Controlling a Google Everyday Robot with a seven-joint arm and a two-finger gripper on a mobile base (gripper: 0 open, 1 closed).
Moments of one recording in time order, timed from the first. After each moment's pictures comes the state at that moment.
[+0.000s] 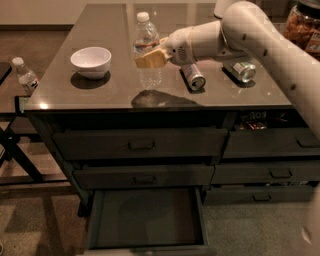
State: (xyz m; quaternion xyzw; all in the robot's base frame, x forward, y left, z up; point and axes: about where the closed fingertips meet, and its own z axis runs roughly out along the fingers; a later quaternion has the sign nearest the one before) arm 0.694 0.025 0.940 -0.47 0.67 0.33 0.47
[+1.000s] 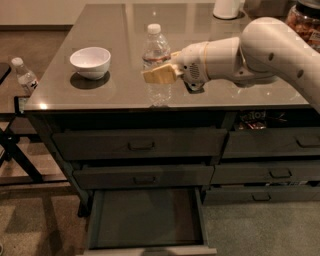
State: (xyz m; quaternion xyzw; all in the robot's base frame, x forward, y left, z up) arm 0.627 0.003 0.935 -0.43 0.70 0.32 0.48
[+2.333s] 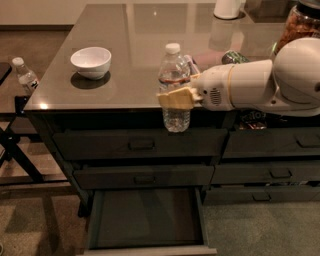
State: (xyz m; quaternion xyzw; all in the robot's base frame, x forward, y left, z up) arm 0.543 -0.038 0.926 -0.38 0.75 0.29 0.46
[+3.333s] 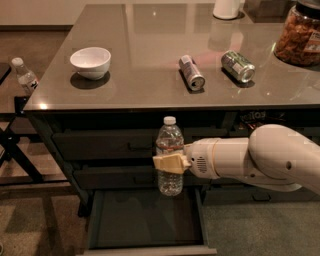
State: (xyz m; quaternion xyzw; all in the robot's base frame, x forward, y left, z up) arm 0.470 -0.027 0.777 -0.27 0.83 0.33 0.36
